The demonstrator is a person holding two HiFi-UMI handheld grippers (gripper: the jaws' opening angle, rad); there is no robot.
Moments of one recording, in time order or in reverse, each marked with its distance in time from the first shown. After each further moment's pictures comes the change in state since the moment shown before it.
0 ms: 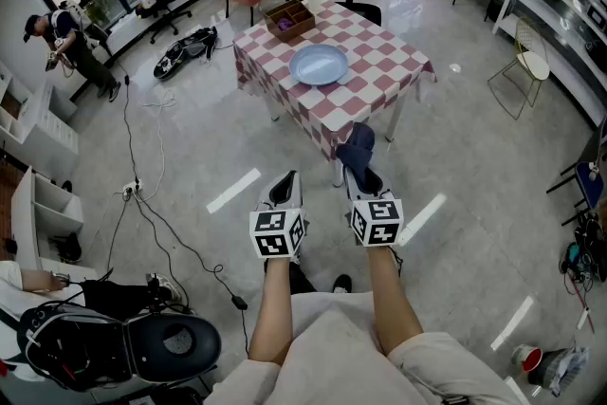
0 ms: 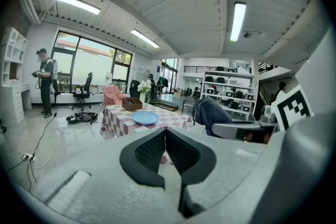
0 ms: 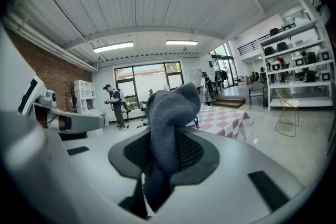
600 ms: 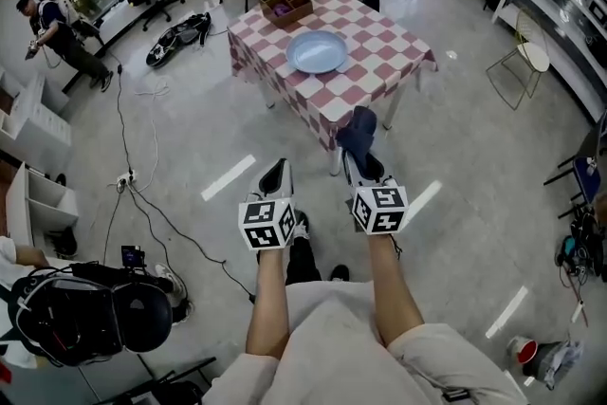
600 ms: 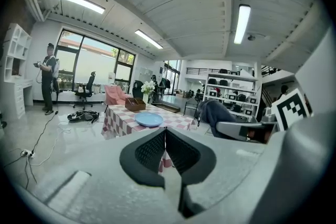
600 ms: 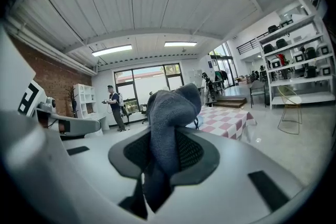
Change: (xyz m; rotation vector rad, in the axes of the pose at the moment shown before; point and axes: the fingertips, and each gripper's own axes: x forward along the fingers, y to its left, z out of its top) left arm 0.013 0.029 0.005 -0.042 -0.021 0.020; right arm 0.026 -0.007 0.010 0.021 -0.022 0.015
